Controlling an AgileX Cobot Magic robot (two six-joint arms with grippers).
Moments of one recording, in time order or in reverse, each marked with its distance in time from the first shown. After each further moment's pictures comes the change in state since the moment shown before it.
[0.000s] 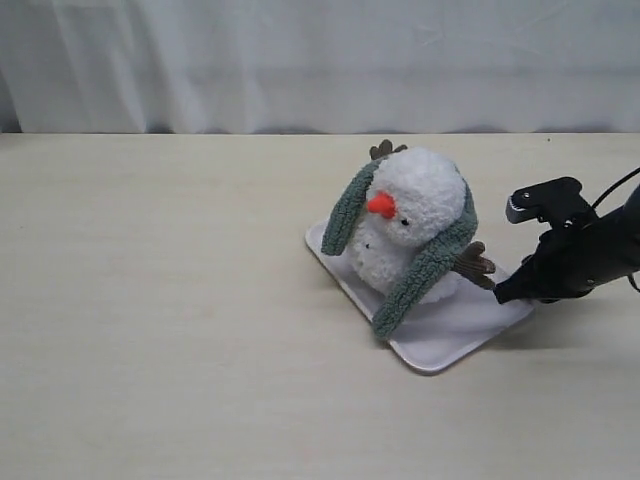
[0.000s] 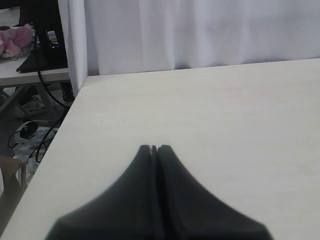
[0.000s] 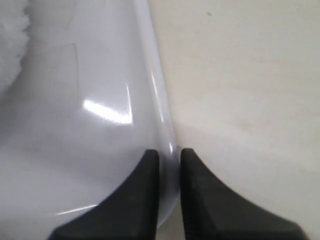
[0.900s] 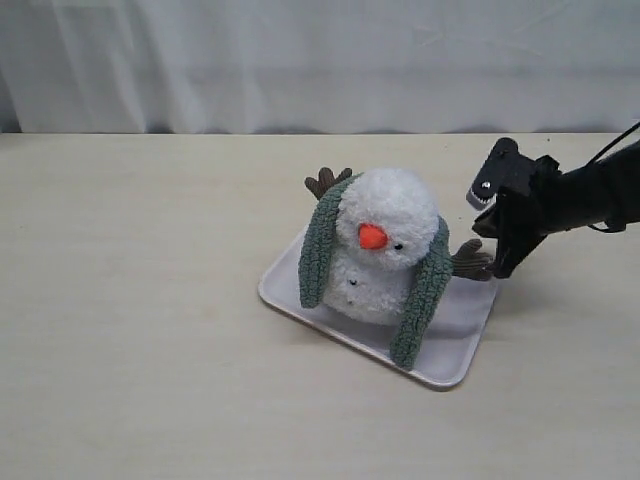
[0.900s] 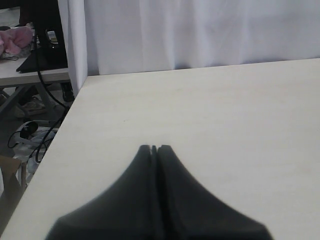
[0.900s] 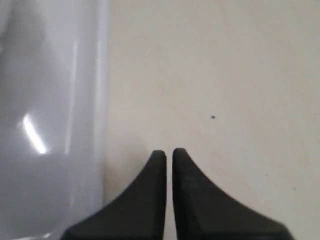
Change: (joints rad) left arm 0.000 0.000 0.000 0.000 0.000 0.000; right arm 0.000 0.111 -0.222 0.595 0.100 -1.206
